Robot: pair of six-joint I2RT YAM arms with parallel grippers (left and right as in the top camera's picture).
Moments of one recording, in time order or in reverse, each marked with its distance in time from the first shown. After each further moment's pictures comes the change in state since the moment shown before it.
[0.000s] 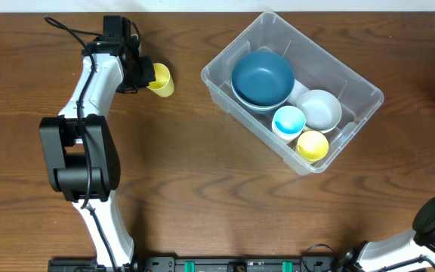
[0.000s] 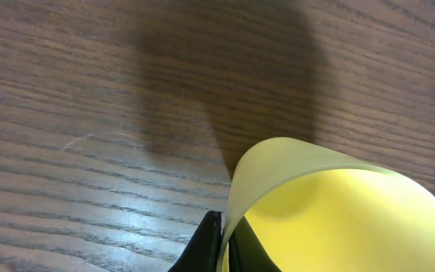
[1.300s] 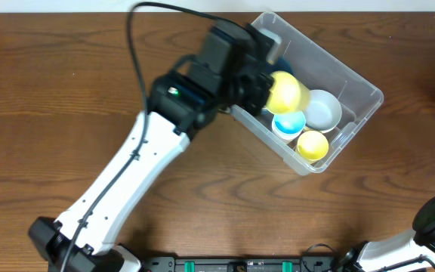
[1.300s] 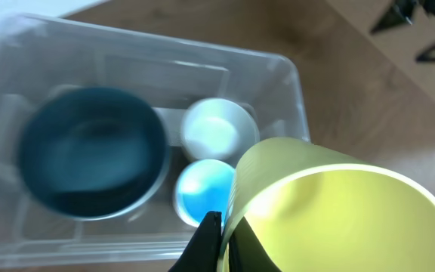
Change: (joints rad) left arm -0.676 -0.483 0.022 -0.002 0.186 0.100; right arm 0.000 0.000 0.000 0.000 0.000 0.000
